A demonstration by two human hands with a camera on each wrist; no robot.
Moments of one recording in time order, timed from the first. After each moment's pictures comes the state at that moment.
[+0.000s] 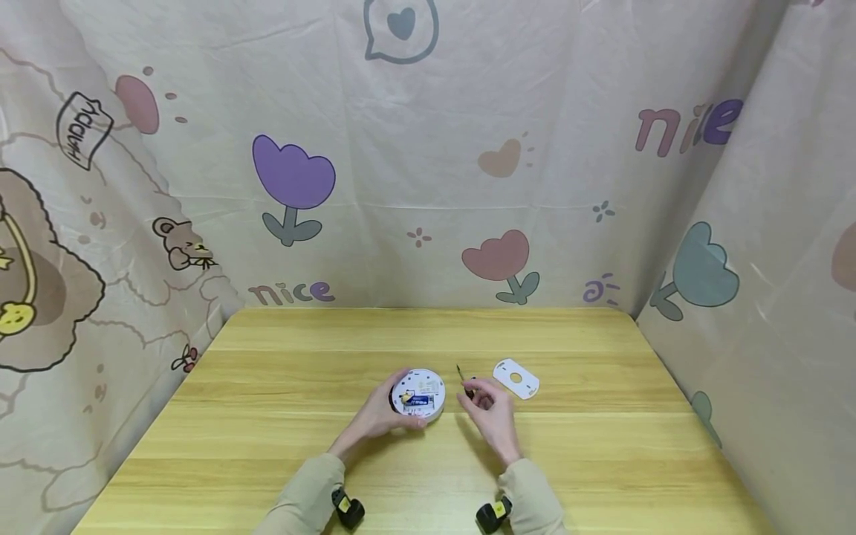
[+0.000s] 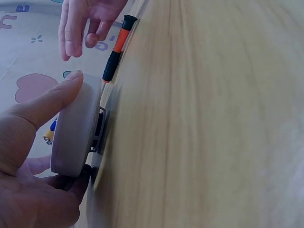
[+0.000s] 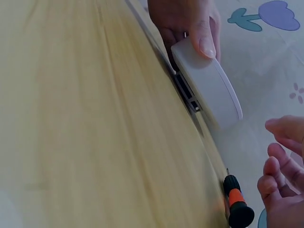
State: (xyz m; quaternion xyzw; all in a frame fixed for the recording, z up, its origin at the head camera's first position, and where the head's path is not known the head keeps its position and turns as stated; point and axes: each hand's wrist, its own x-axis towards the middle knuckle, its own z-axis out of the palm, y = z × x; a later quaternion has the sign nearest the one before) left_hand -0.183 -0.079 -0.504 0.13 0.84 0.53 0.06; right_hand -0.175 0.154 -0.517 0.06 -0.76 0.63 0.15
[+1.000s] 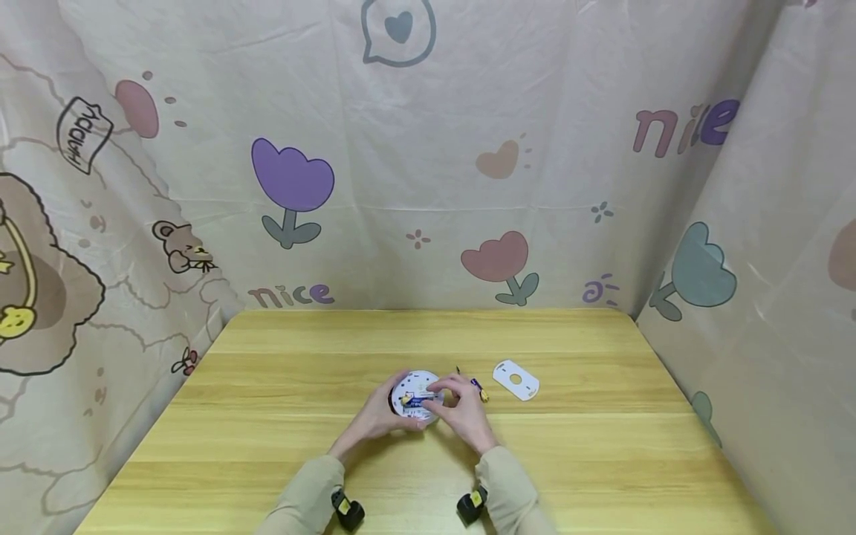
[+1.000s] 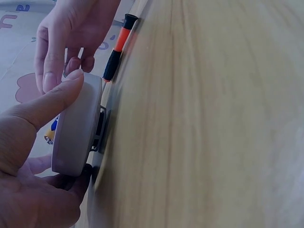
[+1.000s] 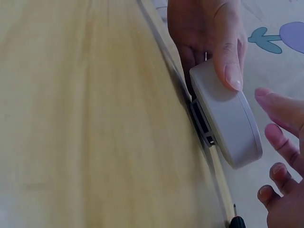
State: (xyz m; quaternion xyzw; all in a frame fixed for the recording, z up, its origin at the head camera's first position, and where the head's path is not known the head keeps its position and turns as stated) left_hand -0.185 -0.080 -0.503 0.15 0.84 0.51 0.05; right_hand -0.185 0.124 -0.508 0.15 -0.81 0.56 0.07
